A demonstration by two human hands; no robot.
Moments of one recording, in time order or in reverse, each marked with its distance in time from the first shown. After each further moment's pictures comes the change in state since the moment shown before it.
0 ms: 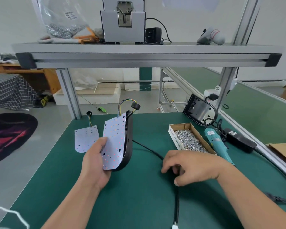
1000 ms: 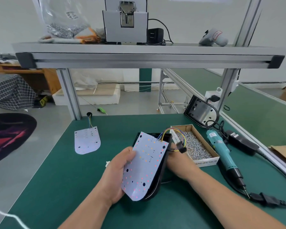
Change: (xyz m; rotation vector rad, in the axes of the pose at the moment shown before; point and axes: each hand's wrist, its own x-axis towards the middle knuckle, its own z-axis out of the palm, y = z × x) left_hand -0.020 -0.030 0.016 0.143 -0.403 -0.184; right_hand 0.054 -0.029 0.032 0.436 0.527 0.296
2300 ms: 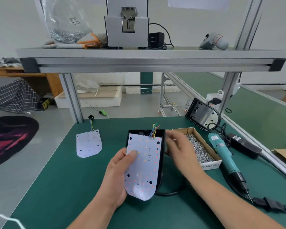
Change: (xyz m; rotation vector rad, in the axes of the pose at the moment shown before) left_hand -0.004 0.000 0.010 -0.036 0.108 0.203; right_hand 0.013 0.001 -0.006 0.188 0.424 -0.295
